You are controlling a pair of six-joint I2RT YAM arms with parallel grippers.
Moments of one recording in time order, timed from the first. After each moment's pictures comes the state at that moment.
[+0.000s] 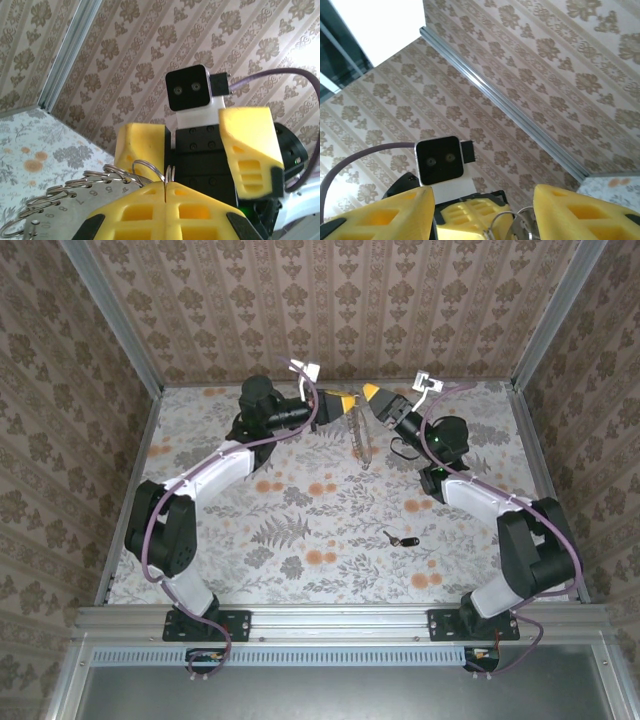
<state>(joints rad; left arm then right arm) -0.52 1.71 1.29 0.55 0.94 -0.66 0.30 1.52 0.88 1.07 -0.46 1.07</state>
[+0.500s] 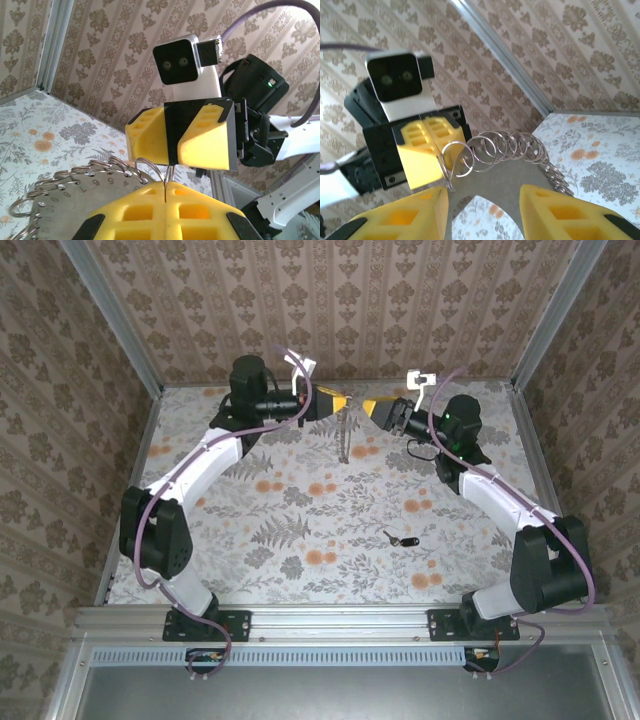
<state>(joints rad) -0.47 1.68 1.44 0.17 1.09 -0.39 0.22 1.44 0.98 0.59 -0.81 0.75</state>
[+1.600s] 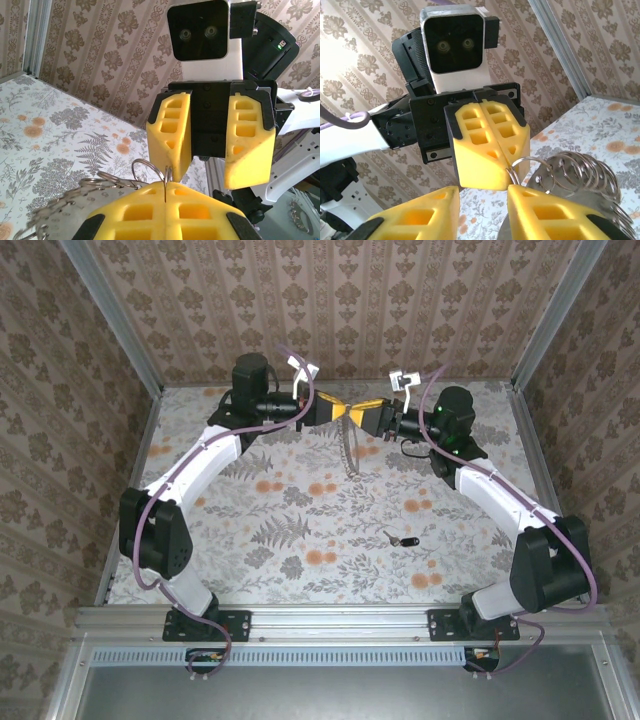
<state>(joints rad) -0.47 1.68 1.48 0.01 1.14 -0.28 0.27 1.45 1.06 0.51 -0.95 0.65</state>
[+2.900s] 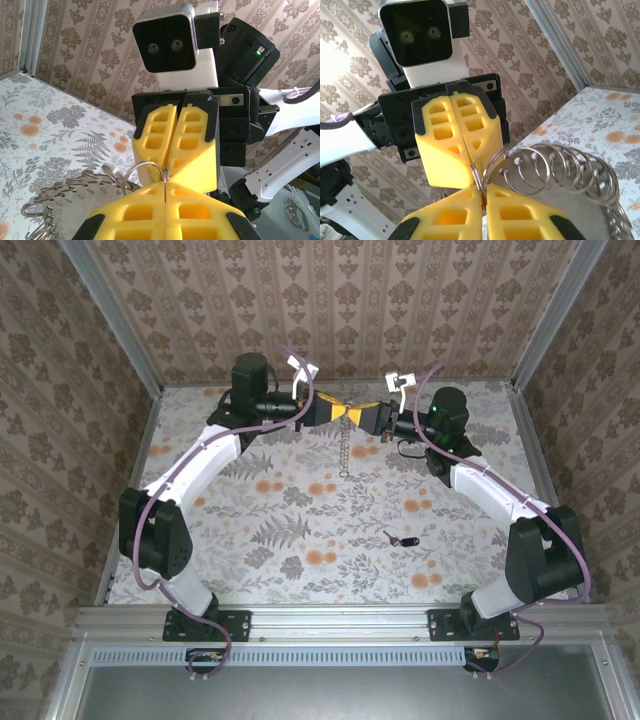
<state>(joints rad) -0.47 1.68 1.48 -0.01 1.16 -0.27 0.27 1.50 1.06 0.54 -0.95 0.69</state>
